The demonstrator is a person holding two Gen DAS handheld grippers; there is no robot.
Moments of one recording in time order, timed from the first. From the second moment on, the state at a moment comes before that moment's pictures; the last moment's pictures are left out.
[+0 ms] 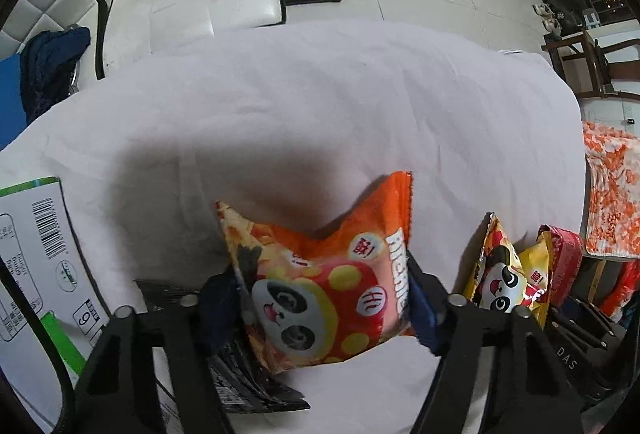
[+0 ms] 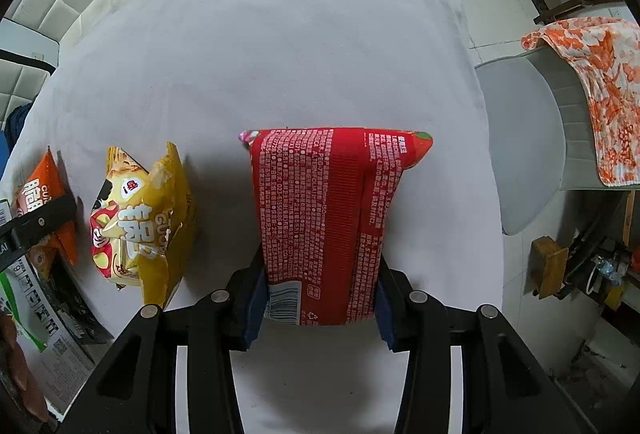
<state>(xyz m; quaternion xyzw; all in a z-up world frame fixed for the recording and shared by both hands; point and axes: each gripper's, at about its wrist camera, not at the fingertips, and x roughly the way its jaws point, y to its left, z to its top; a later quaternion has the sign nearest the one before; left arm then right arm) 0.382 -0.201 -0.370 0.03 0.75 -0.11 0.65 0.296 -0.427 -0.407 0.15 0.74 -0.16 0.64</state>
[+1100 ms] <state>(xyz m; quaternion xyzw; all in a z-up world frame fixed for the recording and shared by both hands) 0.264 -0.168 -0.225 0.04 0.61 -0.19 0.77 0.222 -0.354 -0.269 0.16 0.66 -0.07 0.73</state>
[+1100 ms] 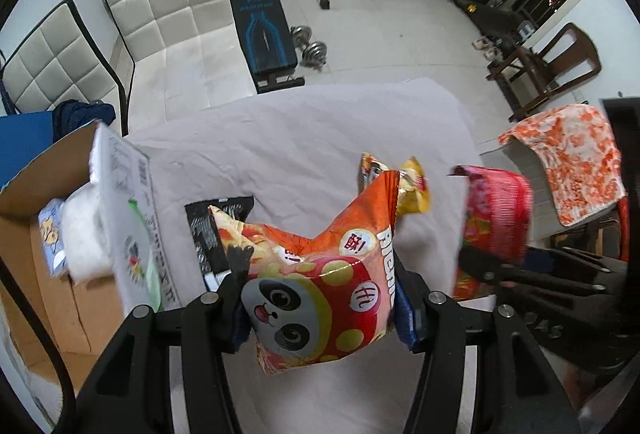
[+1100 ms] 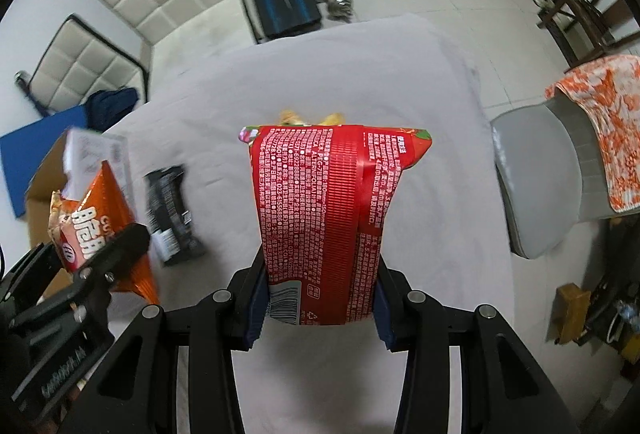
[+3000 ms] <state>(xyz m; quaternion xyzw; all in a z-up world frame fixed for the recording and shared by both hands) 0.375 0.226 -0.326 -0.06 0.71 -0.01 0.71 0.288 0.031 -0.366 0.03 0.74 0.04 0.67</state>
